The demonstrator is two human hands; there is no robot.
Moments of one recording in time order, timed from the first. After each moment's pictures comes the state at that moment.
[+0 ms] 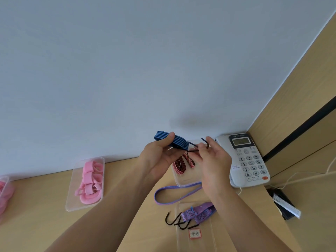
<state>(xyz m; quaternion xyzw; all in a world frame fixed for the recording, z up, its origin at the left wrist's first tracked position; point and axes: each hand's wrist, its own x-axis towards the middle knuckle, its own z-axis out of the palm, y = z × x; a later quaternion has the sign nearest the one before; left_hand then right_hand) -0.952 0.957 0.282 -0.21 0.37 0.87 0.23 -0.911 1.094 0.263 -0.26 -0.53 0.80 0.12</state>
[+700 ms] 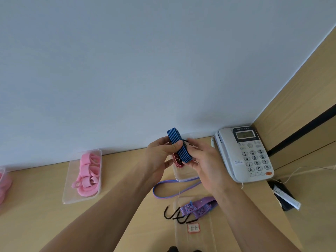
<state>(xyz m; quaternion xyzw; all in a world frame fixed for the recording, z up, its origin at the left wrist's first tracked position) -0.949 0.958 0.250 -0.18 0.58 0.76 0.25 -0.919 1.103 0.249 -0.20 -0.56 0.80 -0.12</state>
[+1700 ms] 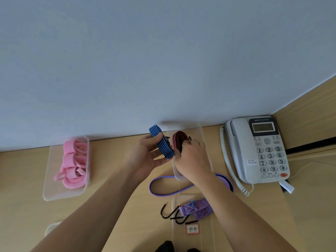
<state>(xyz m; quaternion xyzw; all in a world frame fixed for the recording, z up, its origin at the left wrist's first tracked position) -0.981 0.924 0.174 -0.28 0.45 0.81 0.27 -0.970 1.079 0.153 -0.01 -0.98 0.13 -0.14</state>
